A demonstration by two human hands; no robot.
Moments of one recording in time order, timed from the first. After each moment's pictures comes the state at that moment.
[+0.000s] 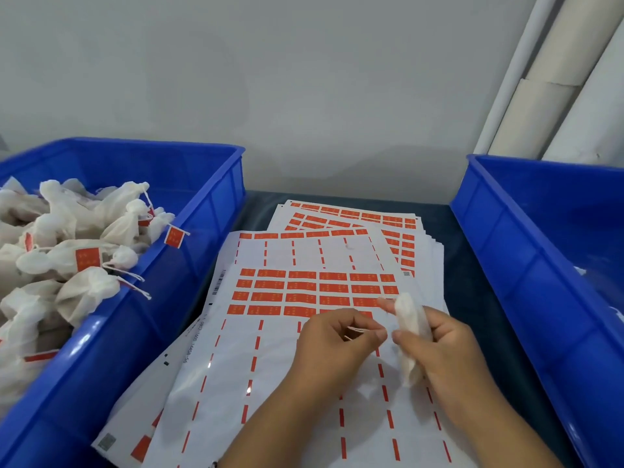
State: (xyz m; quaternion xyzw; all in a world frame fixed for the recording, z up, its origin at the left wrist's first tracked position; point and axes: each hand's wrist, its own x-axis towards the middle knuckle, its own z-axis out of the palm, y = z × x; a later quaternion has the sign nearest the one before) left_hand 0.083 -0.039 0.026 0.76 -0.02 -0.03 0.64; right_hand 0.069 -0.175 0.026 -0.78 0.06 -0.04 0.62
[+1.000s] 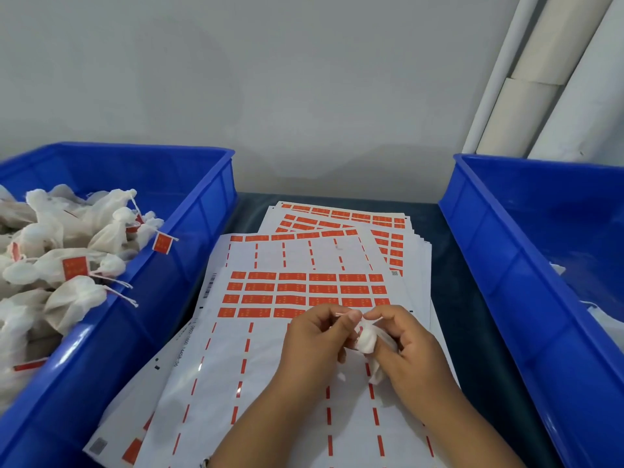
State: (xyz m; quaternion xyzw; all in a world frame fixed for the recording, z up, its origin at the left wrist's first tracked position) left_hand 0.086 -0.040 0.024 0.73 0.01 -0.02 0.68; right_hand 0.067 -0.172 0.015 -0.83 -0.07 -0.07 0.54
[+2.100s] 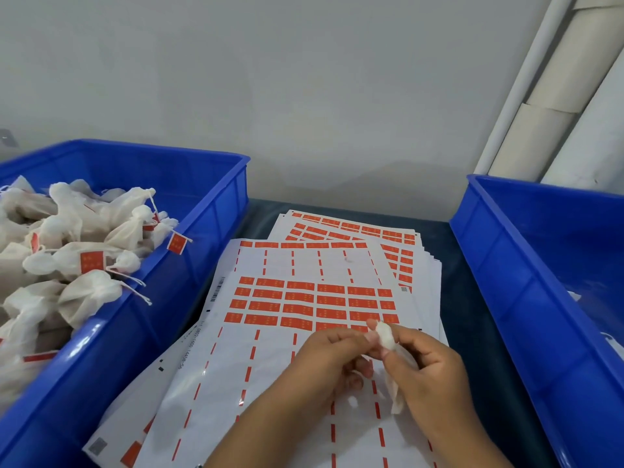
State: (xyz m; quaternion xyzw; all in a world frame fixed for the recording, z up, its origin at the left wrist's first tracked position) left_hand 0.083 -0.033 0.031 0.60 0.00 -0.22 0.77; right_hand 0.068 -0.175 0.010 -0.77 -0.03 -0.11 0.62
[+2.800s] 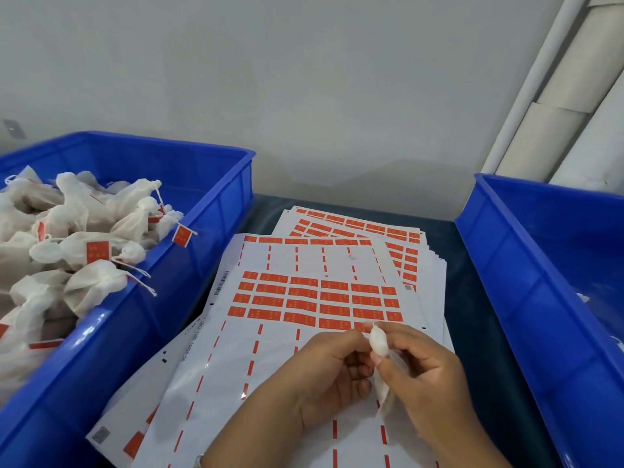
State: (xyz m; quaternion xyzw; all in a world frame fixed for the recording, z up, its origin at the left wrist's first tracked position) left_hand 0.086 -0.031 0.030 0.48 0.11 -0.31 0.81; right_hand 0.063 -0.169 0.016 -0.79 -0.11 -0.12 0.58
